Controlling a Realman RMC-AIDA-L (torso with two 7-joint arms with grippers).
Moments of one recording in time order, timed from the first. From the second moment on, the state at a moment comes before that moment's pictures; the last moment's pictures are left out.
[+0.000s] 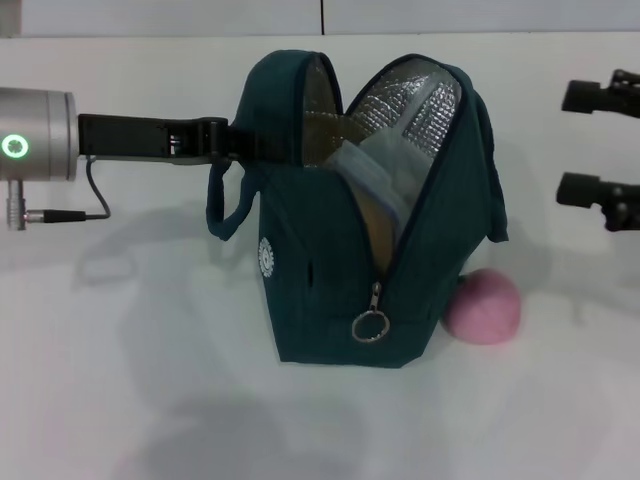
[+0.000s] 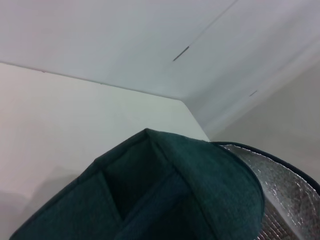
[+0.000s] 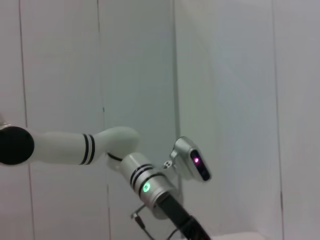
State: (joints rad) left arm -0.60 -2.04 0.81 0.85 1.97 1.61 -2.29; right arm 0.41 2.01 -0.80 -1.00 -1.59 -1.89 1.42
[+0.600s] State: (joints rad) left arm -0.58 -2.04 0.81 0.85 1.94 1.60 -2.29; right arm 0.35 2.00 -0.79 -0.98 -1.88 -1.82 1.43
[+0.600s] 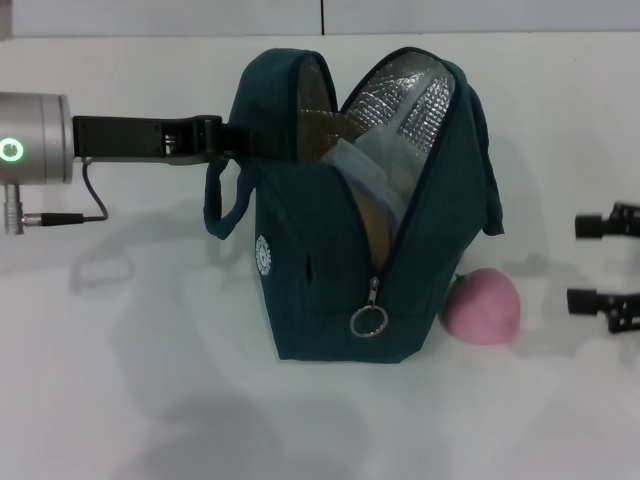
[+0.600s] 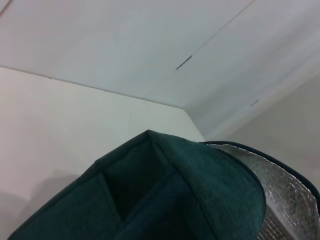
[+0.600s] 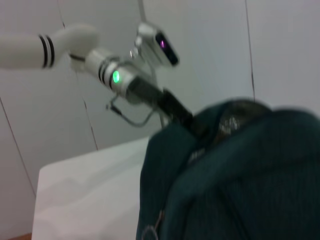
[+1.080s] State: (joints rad) left arm -0.58 -2.04 0.81 0.85 1.94 1.60 -2.28; right arm 0.39 2.01 -0.82 -0.76 -1.92 -1.65 1.37
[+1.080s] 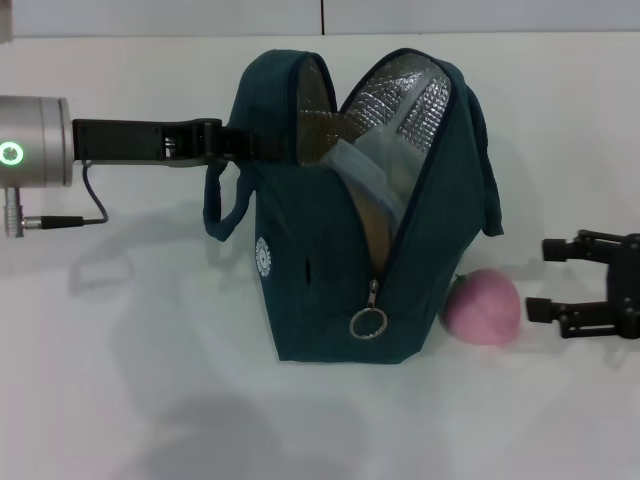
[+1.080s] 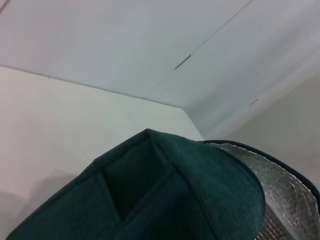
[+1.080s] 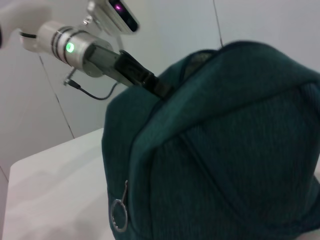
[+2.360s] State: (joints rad) left arm -0.58 -2.05 0.82 0.83 1.94 1.60 -2.26; right arm 0.43 2.02 -1.10 -0.74 -1.89 -1.41 1.36
